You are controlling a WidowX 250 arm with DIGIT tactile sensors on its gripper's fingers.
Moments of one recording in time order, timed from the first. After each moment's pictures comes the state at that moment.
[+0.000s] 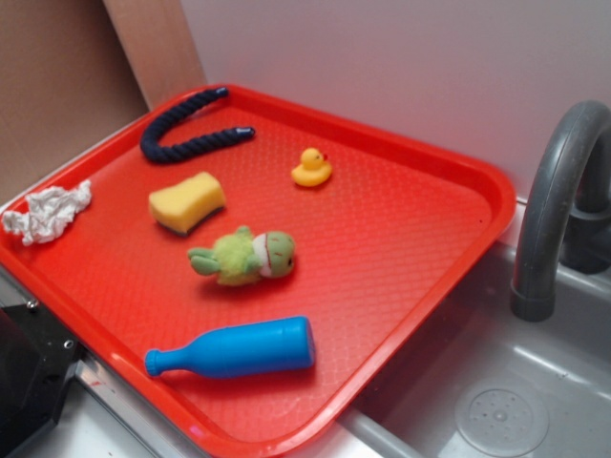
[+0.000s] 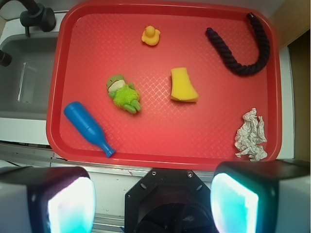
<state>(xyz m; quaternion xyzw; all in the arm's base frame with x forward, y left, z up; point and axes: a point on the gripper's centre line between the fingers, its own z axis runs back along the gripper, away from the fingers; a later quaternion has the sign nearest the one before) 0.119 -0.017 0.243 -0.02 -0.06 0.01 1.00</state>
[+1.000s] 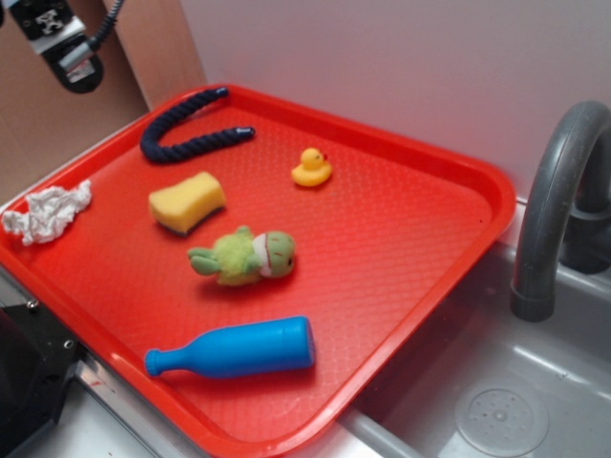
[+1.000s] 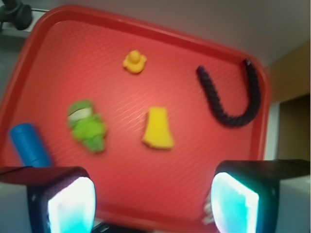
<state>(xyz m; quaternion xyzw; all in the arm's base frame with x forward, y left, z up) 0.191 0.025 0.196 0.07 -0.09 -0.08 0.99</state>
